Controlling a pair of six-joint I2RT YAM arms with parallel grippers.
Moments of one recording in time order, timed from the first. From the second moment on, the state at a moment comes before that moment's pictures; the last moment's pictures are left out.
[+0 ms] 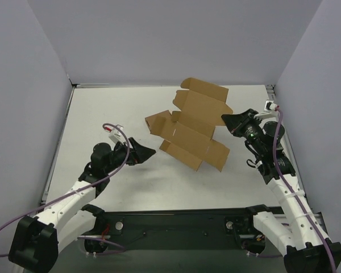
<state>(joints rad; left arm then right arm) -0.38 0.94 0.40 0.29 0.42 -0.81 0.18 0.85 0.76 0.02 -0.23 0.68</state>
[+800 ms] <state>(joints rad) -0.72 1.35 0.28 1.01 0.12 -1.25 0.33 0.75 0.63 0.14 0.00 0.84</state>
